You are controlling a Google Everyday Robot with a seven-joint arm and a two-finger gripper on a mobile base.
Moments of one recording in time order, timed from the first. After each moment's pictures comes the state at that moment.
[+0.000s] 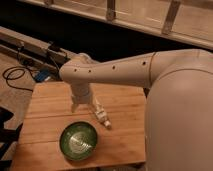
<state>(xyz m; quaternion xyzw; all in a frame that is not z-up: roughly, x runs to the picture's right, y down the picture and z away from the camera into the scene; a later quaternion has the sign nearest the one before) -0.103 0.101 0.703 -0.26 0.23 0.64 0.68</state>
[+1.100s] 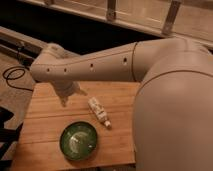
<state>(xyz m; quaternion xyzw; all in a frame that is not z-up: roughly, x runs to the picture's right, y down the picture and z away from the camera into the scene) -0.146 0.035 0.667 -0.18 0.16 0.47 0.85</state>
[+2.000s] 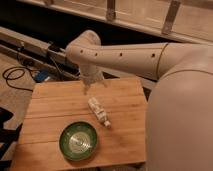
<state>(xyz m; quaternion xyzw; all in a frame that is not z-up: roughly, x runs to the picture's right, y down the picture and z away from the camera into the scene) -0.045 0.008 0.714 -0.22 0.19 0.54 0.79</state>
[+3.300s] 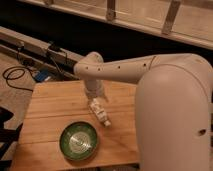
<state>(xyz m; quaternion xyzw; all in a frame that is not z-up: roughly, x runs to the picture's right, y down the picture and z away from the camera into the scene) -0.043 0.090 0.777 -0.26 0.23 0.55 0.76</state>
